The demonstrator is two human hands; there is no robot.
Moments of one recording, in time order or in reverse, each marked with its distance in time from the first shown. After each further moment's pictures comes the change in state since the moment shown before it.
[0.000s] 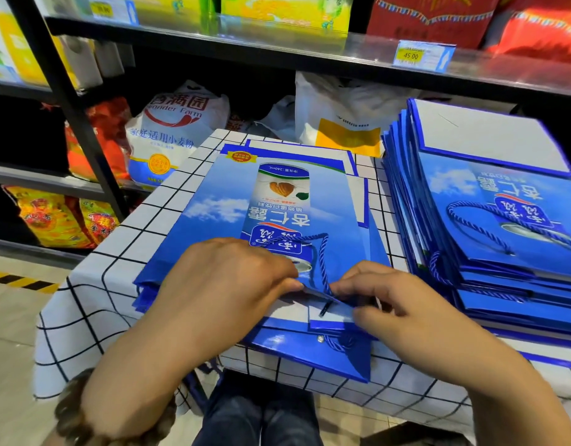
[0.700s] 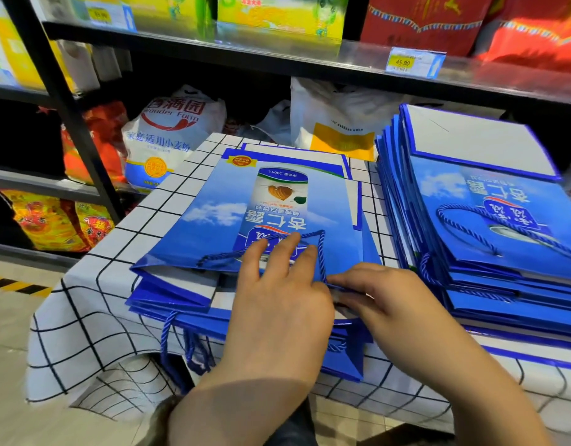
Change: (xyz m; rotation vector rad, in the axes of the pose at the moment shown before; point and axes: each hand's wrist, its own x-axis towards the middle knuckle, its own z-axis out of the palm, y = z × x) left_hand 0.004 0.062 0.028 0.121 0.145 -0.132; right_hand -0.002 -0.002 0.004 -0.210 0.189 -0.065
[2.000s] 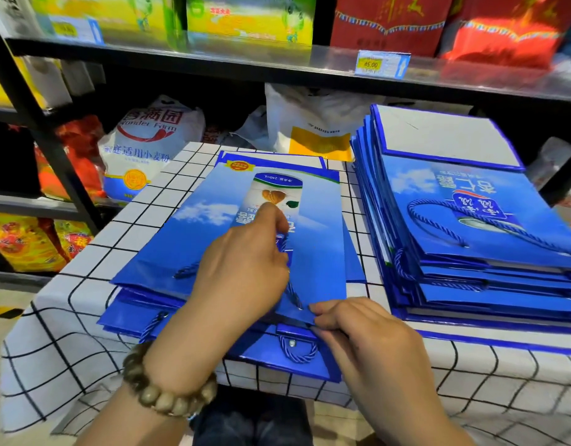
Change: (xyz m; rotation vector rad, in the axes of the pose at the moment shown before) left_hand 0.046 -0.022 -0.003 -0.418 -0.212 -0.322; right_hand -0.034 0.012 0.039 -0.147 0.382 -0.103
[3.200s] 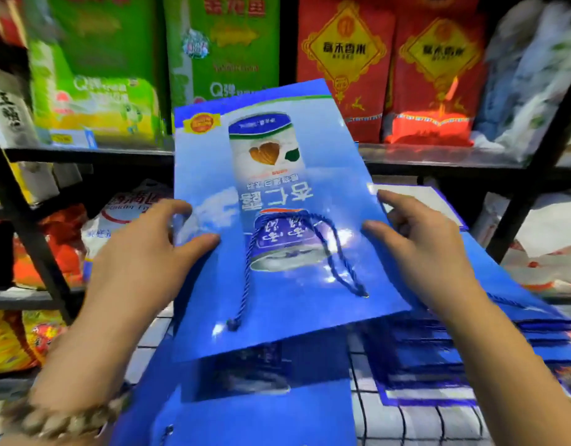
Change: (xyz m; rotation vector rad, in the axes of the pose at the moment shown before) left_hand 0.052 -0.022 -0.088 -0.040 0.347 -0.056; right_hand 0.115 0.045 -0.099 0.048 0.372 0.202
